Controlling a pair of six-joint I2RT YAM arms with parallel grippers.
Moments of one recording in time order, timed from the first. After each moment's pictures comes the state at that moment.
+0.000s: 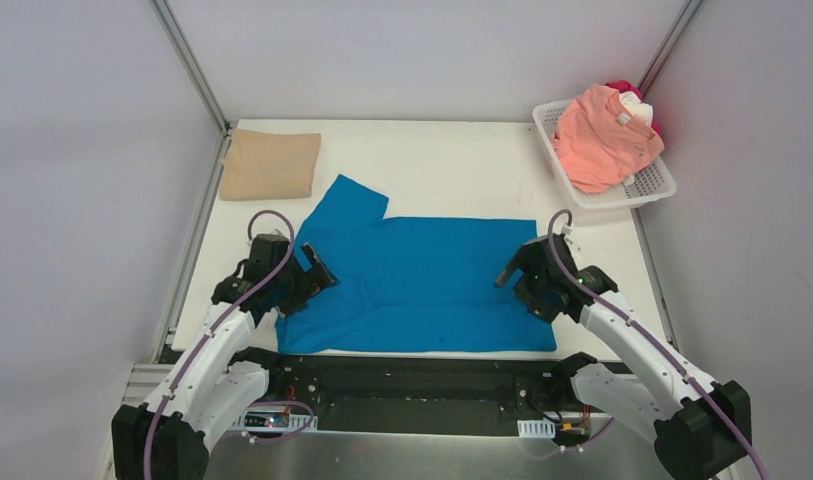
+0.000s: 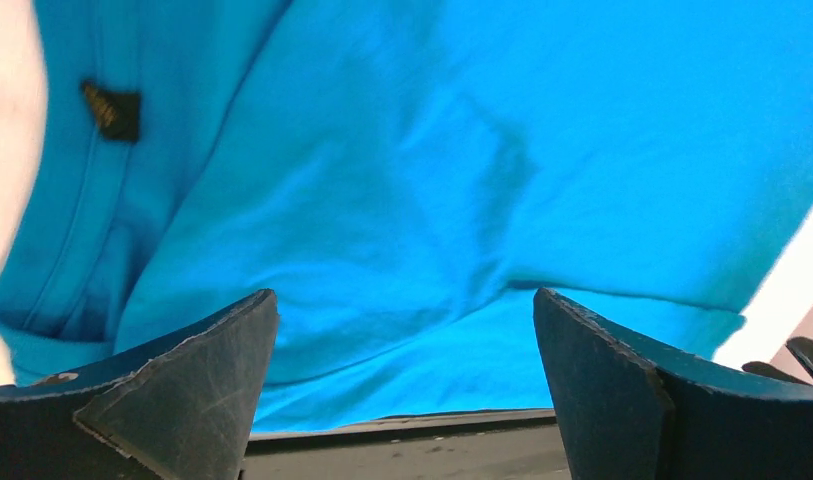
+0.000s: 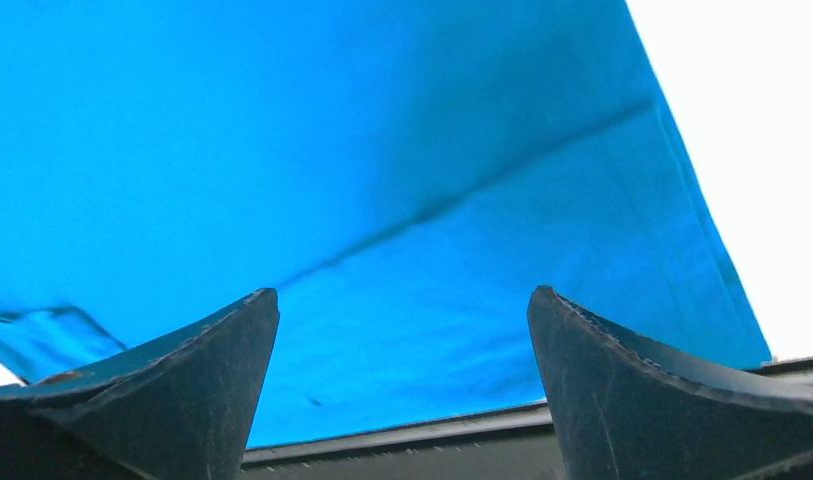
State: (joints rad) left arm -0.22 0.80 0.48 -0.65 0.10 -0.82; right arm 0.48 0.93 0.61 -0.81 0.13 1.05
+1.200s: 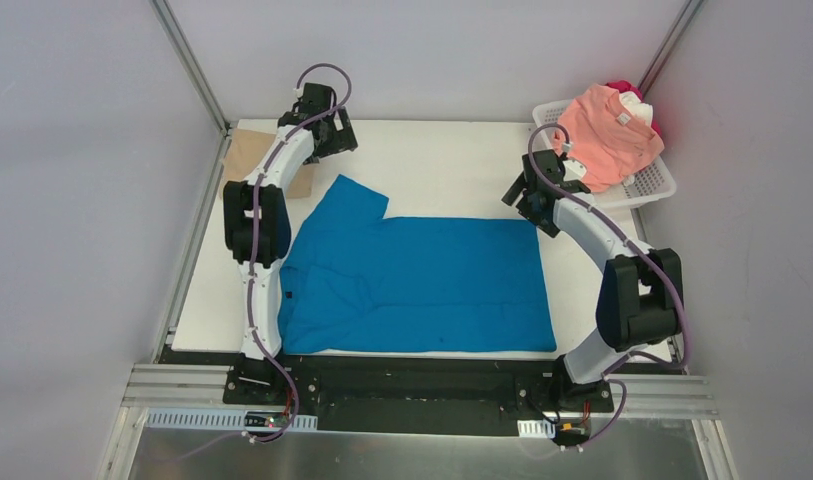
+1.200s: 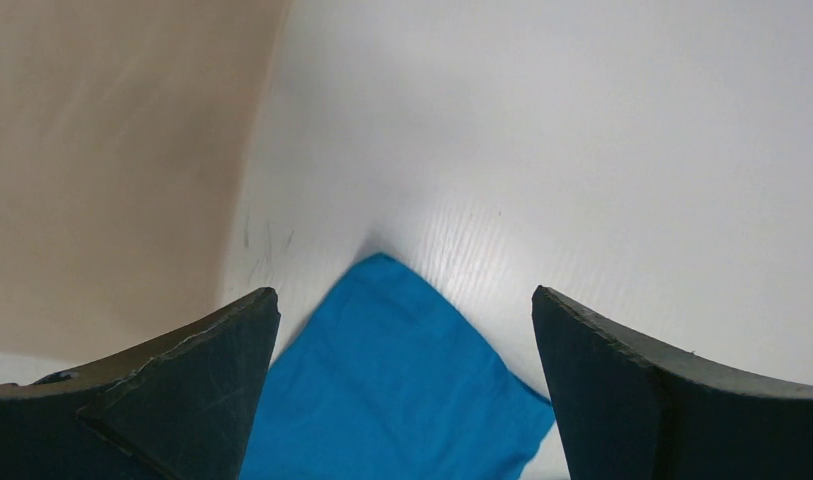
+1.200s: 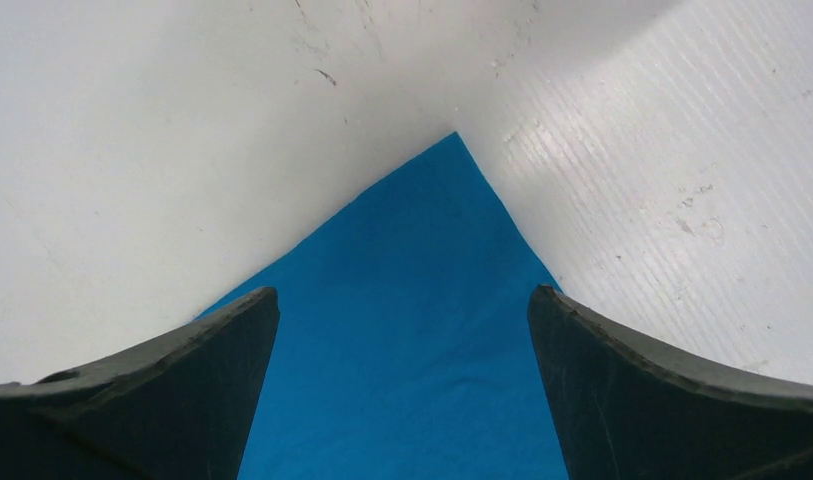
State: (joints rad) left arm -0.17 2.23 2.03 -0.64 -0.13 -0.45; right arm 0.24 1.59 1.17 -0.56 0.38 0.80
